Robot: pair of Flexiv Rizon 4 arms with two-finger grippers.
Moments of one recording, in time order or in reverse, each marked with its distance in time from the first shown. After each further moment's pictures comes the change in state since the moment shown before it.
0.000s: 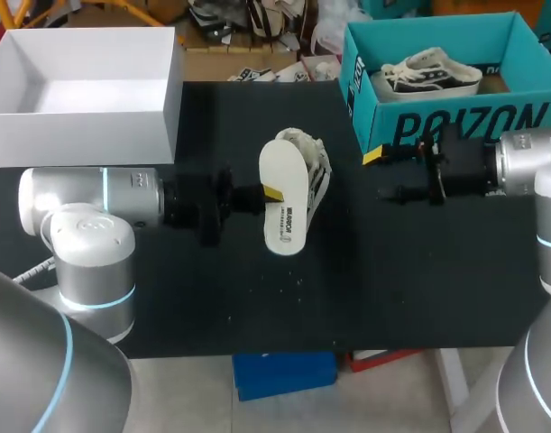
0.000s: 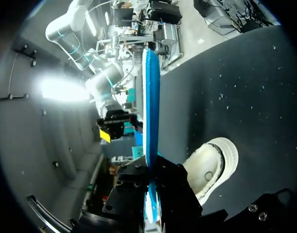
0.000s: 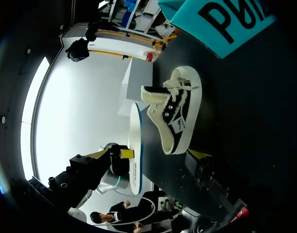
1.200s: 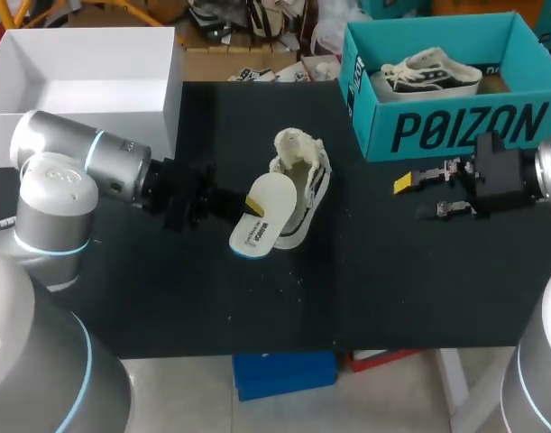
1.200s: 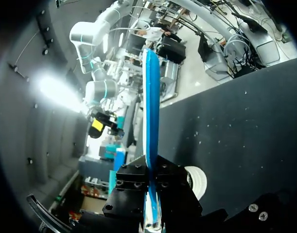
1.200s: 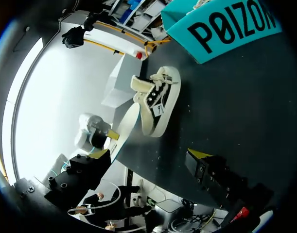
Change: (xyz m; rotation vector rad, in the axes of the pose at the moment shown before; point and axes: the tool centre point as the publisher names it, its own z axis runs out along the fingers) left arm 0.019 -0.015 -0.031 0.322 0.144 -0.201; right arm -0.012 -0.045 -0.060 0.003 -0.217 -0.180
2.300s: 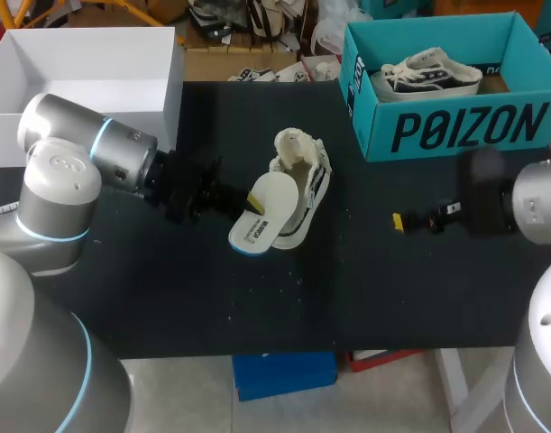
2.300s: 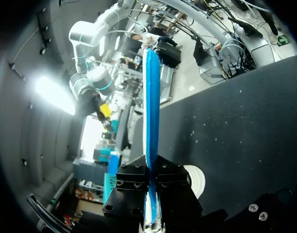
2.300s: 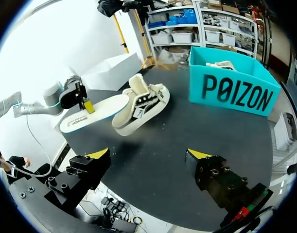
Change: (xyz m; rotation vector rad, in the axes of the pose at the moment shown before) left arm 0.001 0.007 0.001 0.038 0.054 -0.008; right arm -0.007 -0.027 -0.016 -0.161 -0.434 -0.575
